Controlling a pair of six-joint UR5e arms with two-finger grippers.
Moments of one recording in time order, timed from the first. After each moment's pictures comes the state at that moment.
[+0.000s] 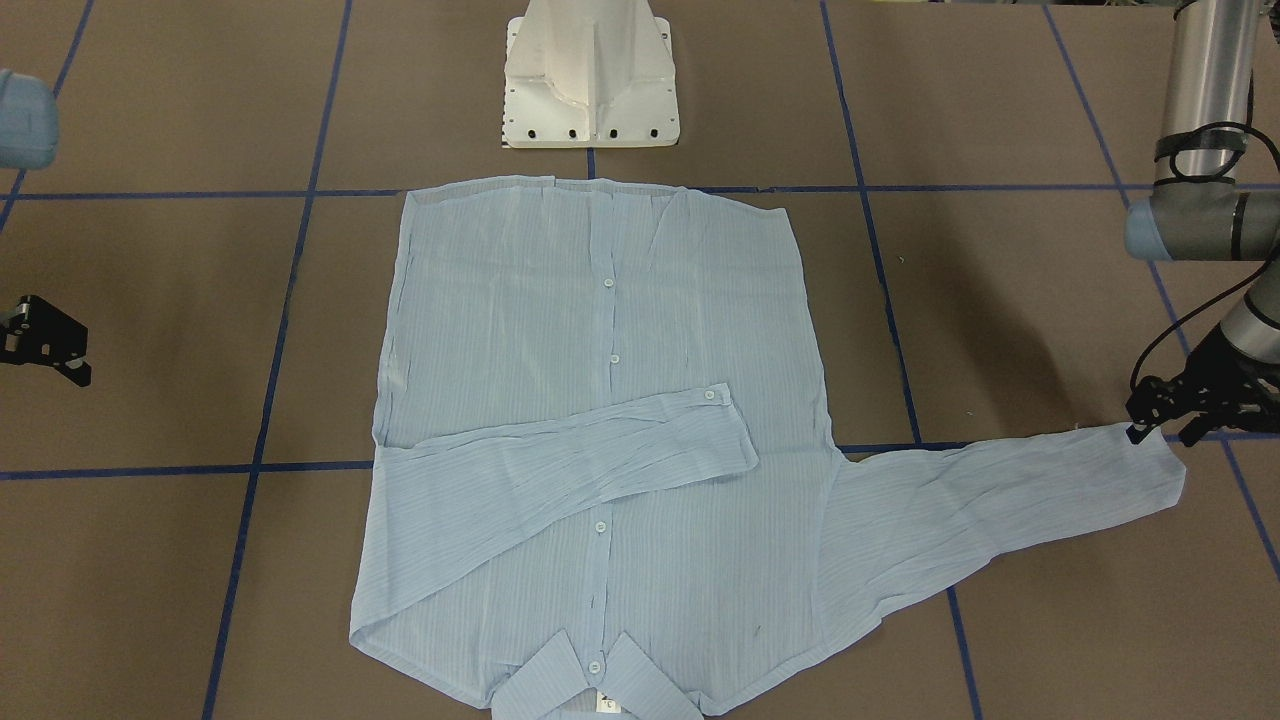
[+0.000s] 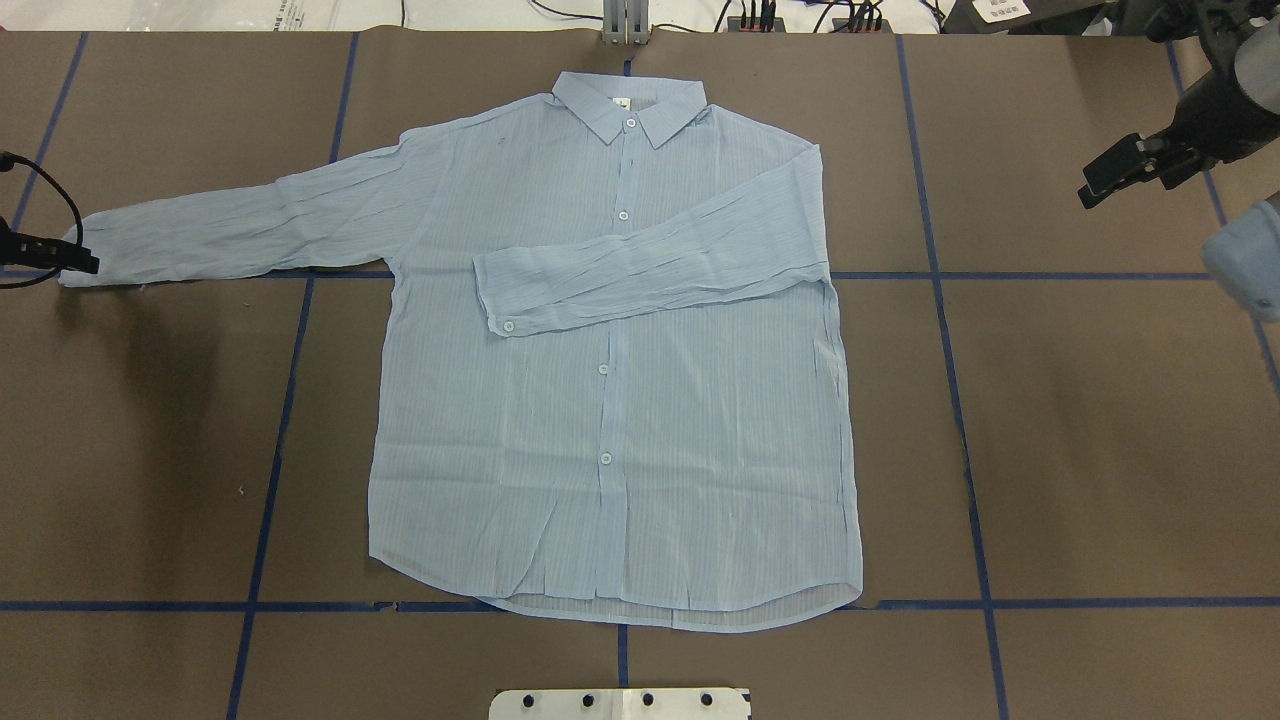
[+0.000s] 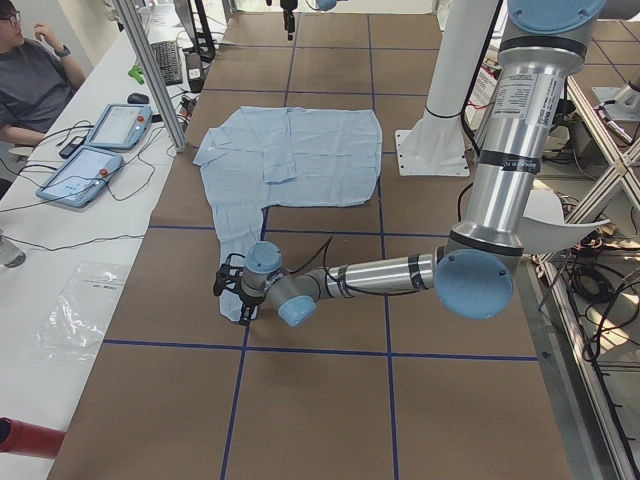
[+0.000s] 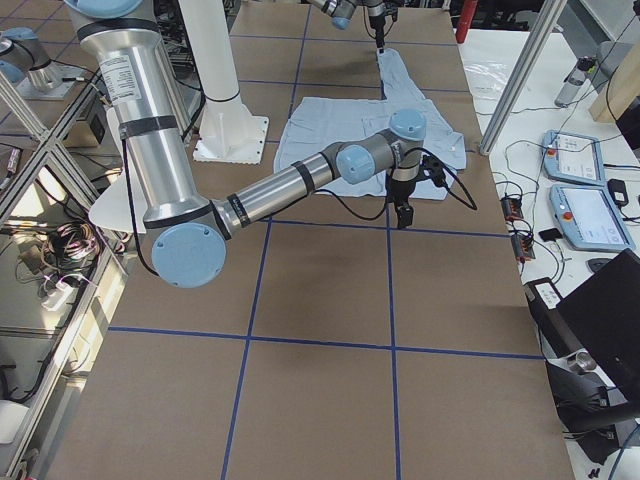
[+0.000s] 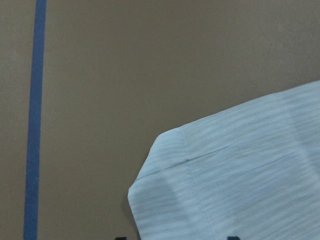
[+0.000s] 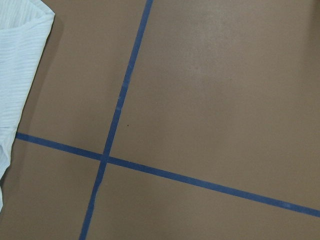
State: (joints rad) left arm -1.13 -1.75 -1.13 -2.55 -2.08 -0.66; right arm 1.19 -1.30 1.77 -1.57 2.24 0.34
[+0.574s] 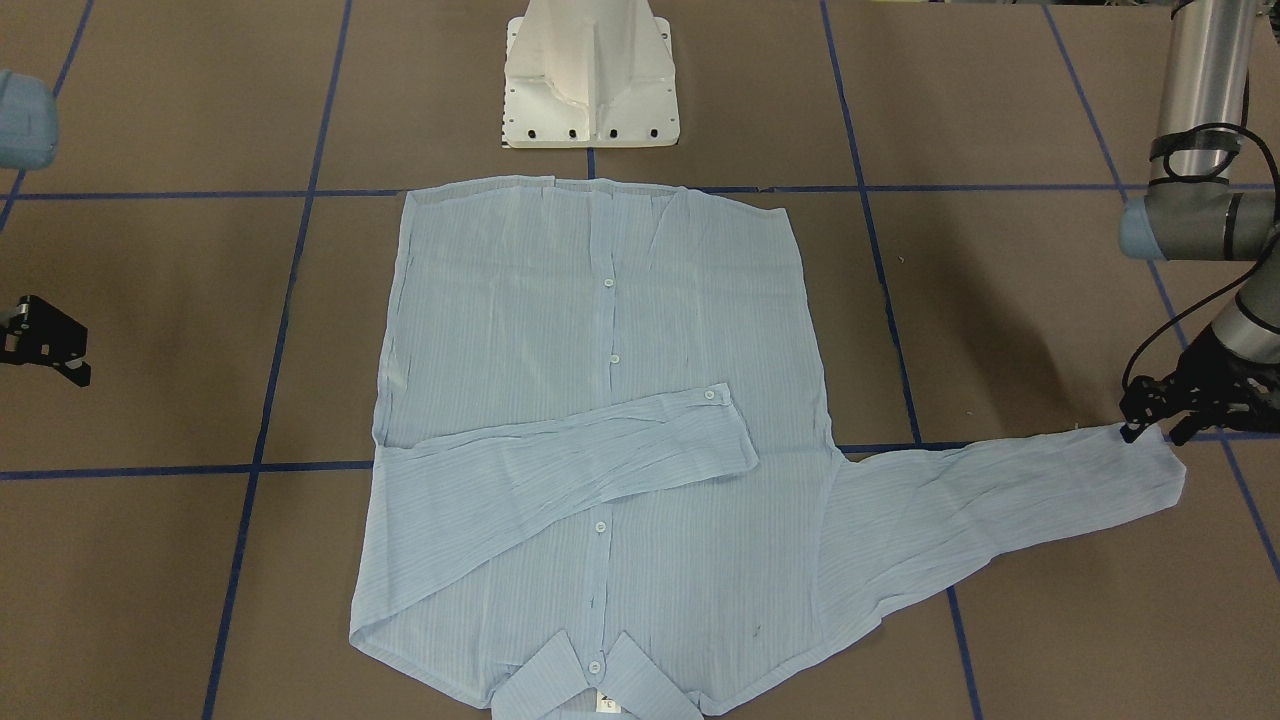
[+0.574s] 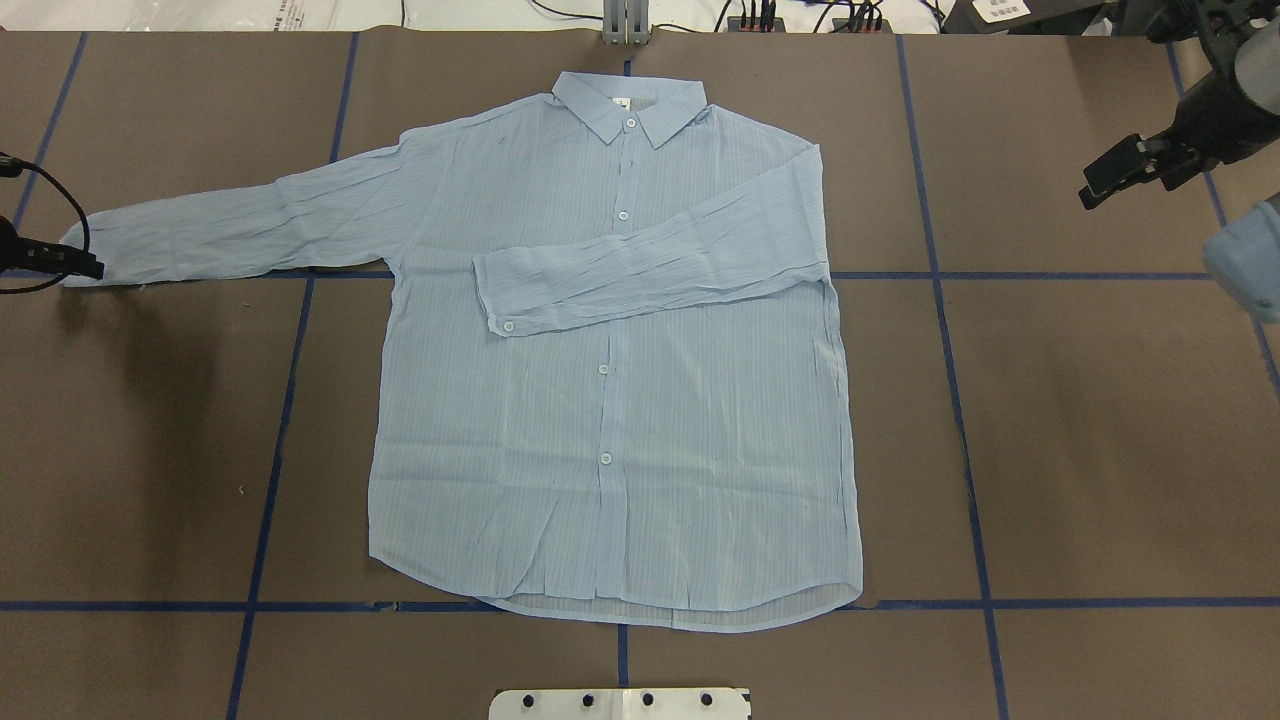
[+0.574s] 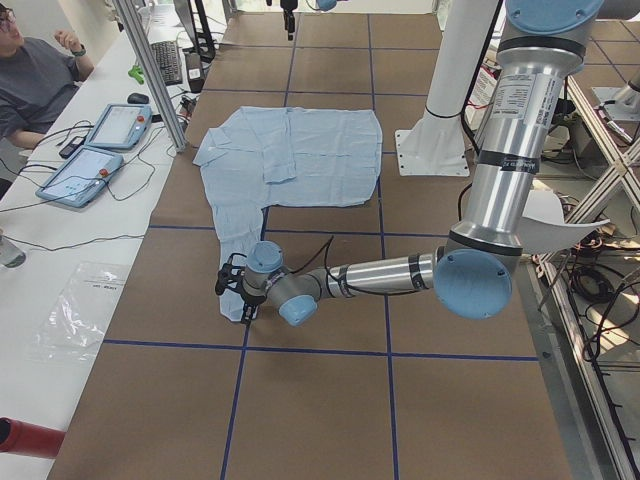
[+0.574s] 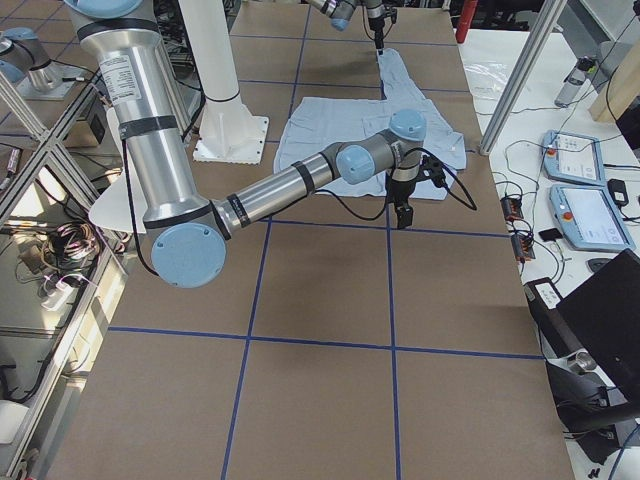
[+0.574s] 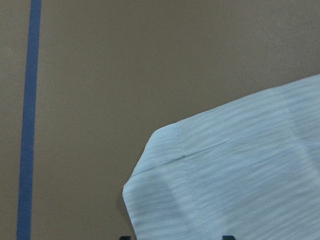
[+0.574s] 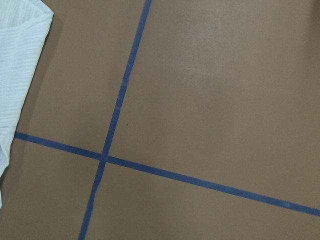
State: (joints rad) left arm -1.11 -1.75 -1.13 -2.55 -2.08 -0.66; right arm 1.19 -1.30 1.77 -1.57 2.24 0.34
